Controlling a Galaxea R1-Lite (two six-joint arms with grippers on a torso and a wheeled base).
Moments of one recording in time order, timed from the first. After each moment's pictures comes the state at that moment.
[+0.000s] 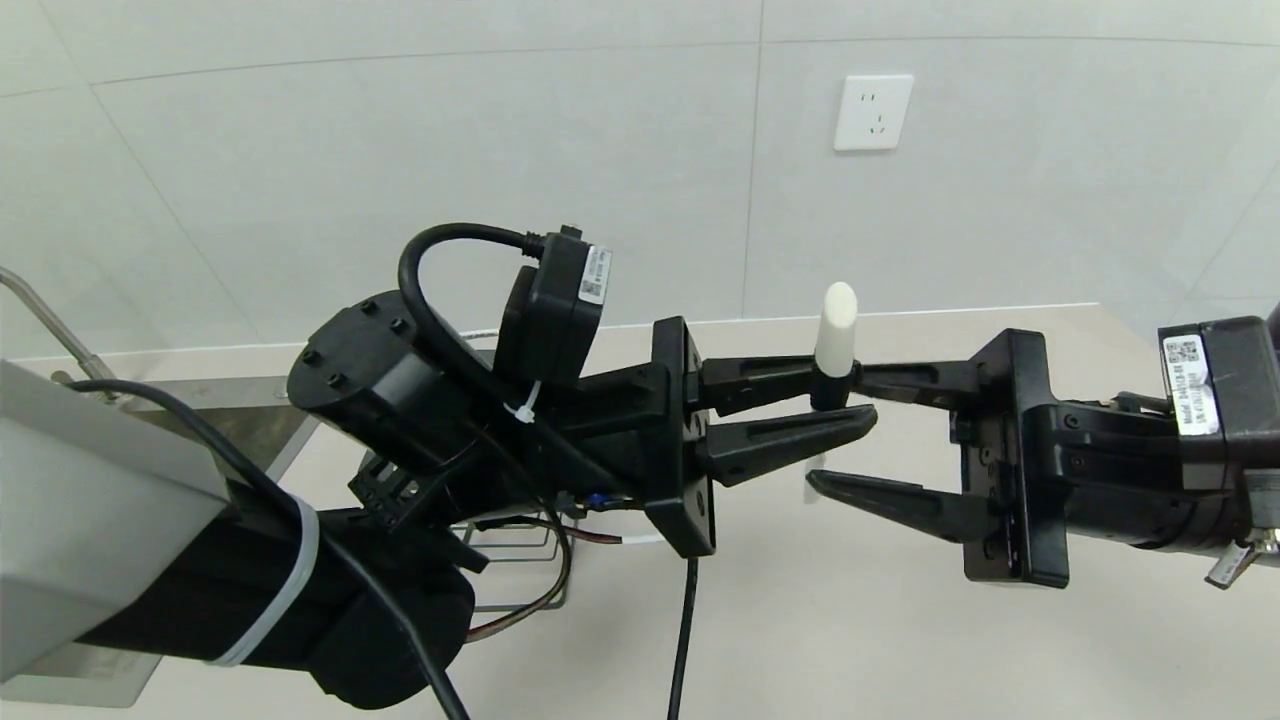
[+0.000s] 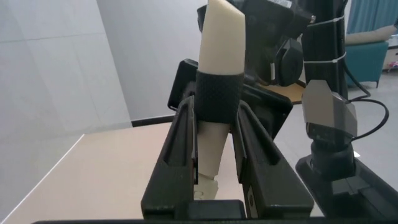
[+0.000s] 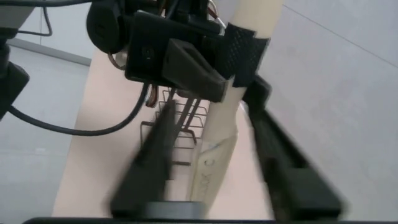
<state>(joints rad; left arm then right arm) -0.72 1.93 -0.86 -1.54 -0.91 -0.09 0.60 1.53 -0.63 -1.09 0.77 -0.56</state>
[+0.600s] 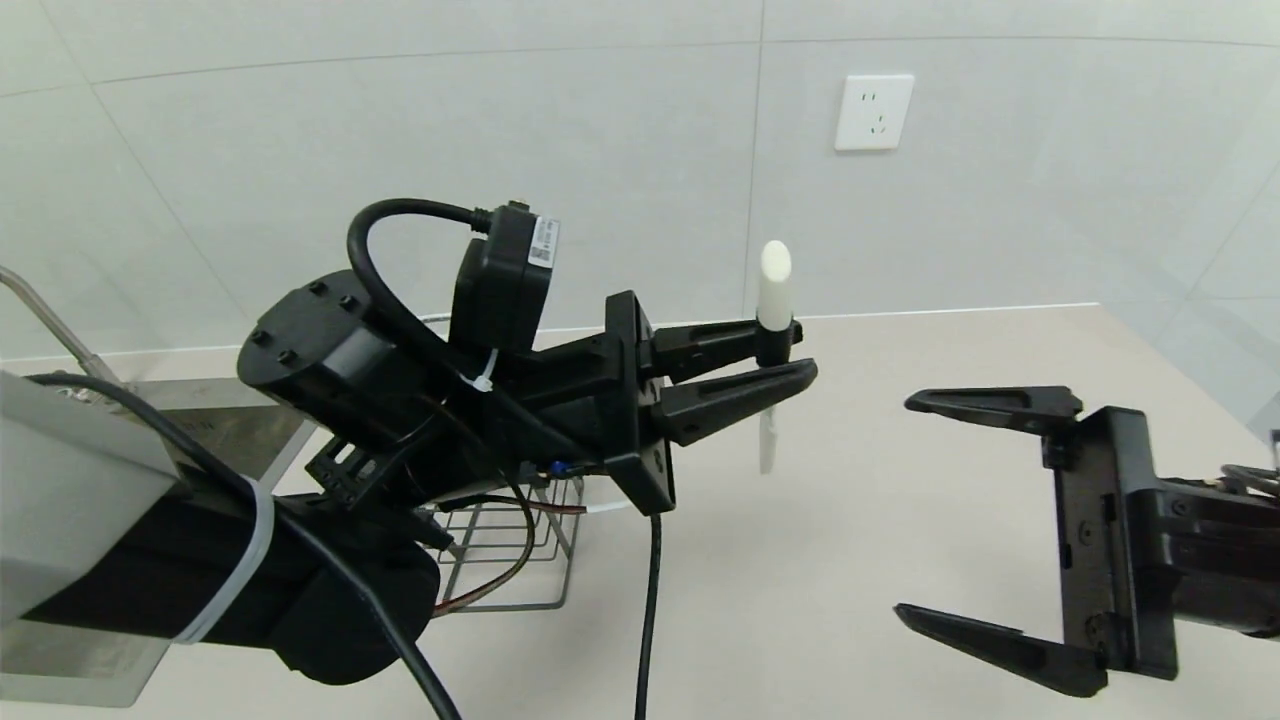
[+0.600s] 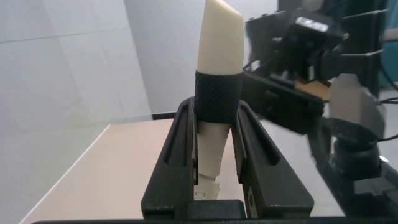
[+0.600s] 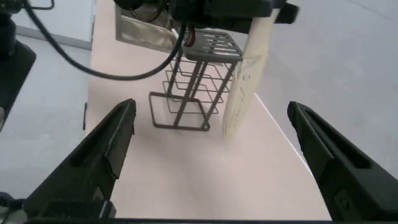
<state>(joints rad) -0.64 1.89 -0.85 -1.53 -0.88 -0.09 0.51 1.38 -0.40 -1.08 0.76 -0.58</state>
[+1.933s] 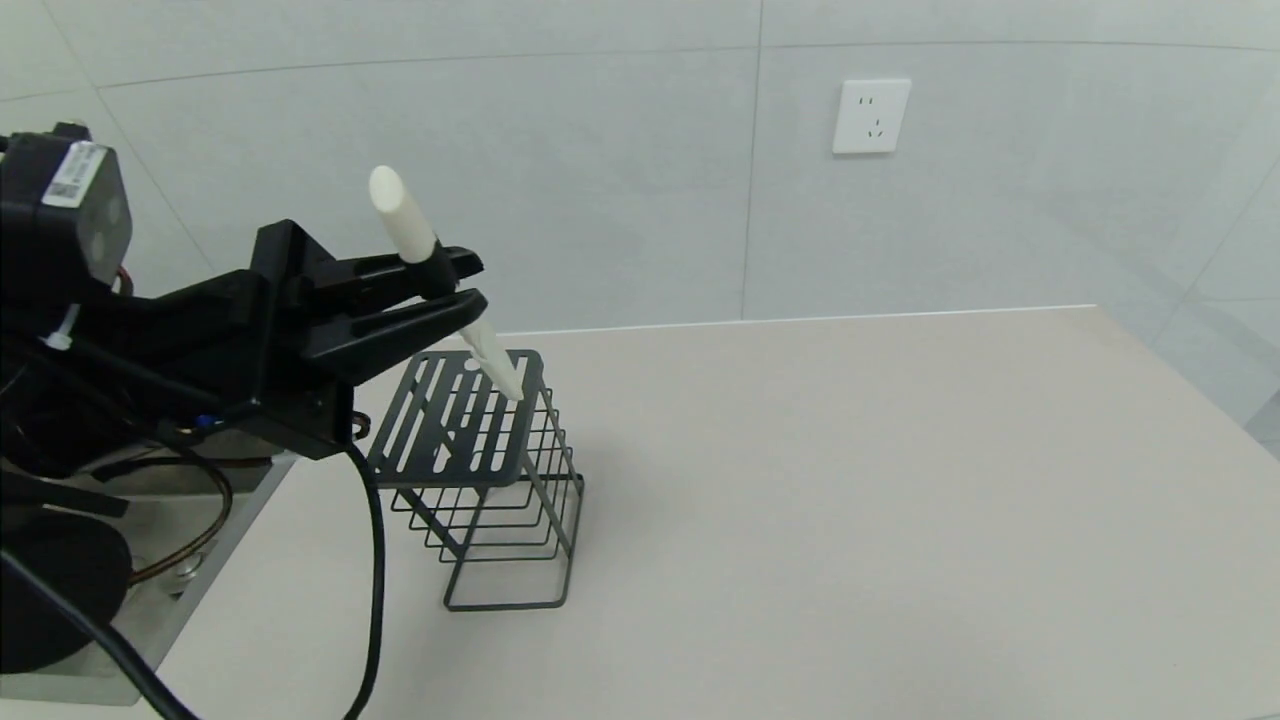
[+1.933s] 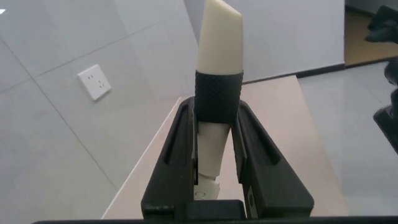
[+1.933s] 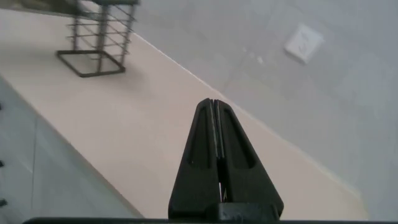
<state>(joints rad) -0.16 1.60 -0.68 -1.52 -1.15 -0.07 0.04 0.12 -0.01 -0.40 0.55 -0.38</state>
